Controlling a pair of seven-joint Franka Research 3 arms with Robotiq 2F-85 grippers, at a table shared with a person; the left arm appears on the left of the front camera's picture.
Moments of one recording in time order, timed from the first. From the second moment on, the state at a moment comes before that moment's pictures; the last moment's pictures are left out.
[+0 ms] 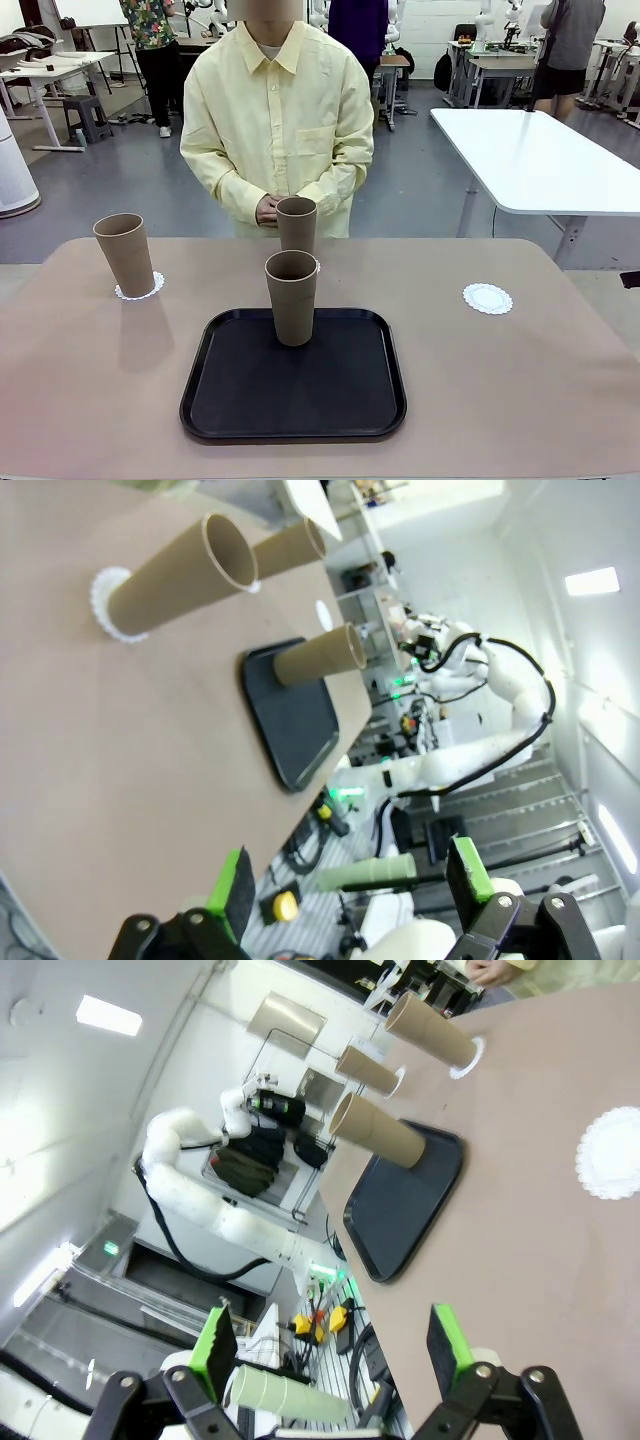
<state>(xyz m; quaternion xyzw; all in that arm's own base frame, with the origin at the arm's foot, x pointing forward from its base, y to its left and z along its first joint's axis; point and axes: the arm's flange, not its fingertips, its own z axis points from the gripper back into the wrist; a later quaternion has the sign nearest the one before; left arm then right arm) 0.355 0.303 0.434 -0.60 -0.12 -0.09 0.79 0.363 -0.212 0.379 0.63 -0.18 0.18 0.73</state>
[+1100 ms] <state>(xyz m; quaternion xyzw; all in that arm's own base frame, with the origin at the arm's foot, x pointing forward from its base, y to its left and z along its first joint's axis) 0.355 0.302 0.433 -0.60 -0.12 -0.09 0.78 0.406 0.060 0.429 0.35 -0.23 0.63 0.66</state>
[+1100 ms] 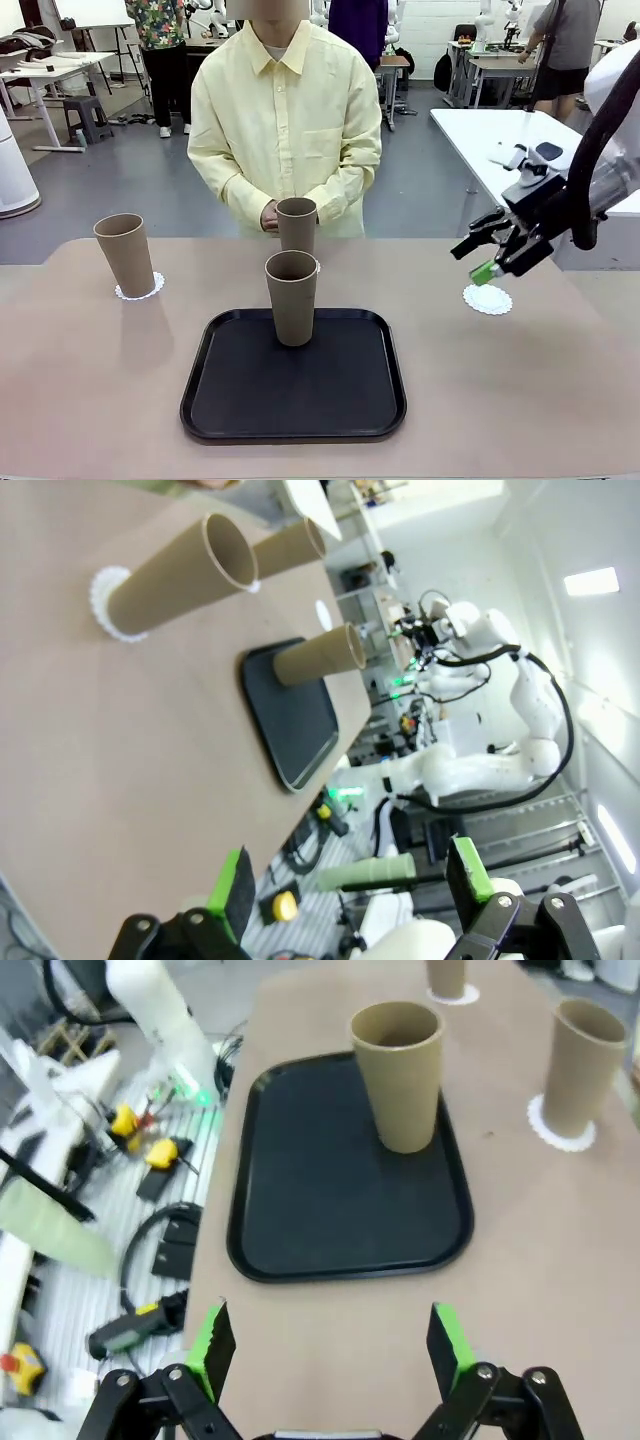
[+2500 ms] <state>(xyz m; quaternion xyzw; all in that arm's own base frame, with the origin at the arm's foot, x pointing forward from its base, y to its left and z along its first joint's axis) 0.355 0.303 0.433 -0.60 -0.12 -0.09 0.78 0.411 0.105 0.403 0.39 -0.37 0.62 0.58</state>
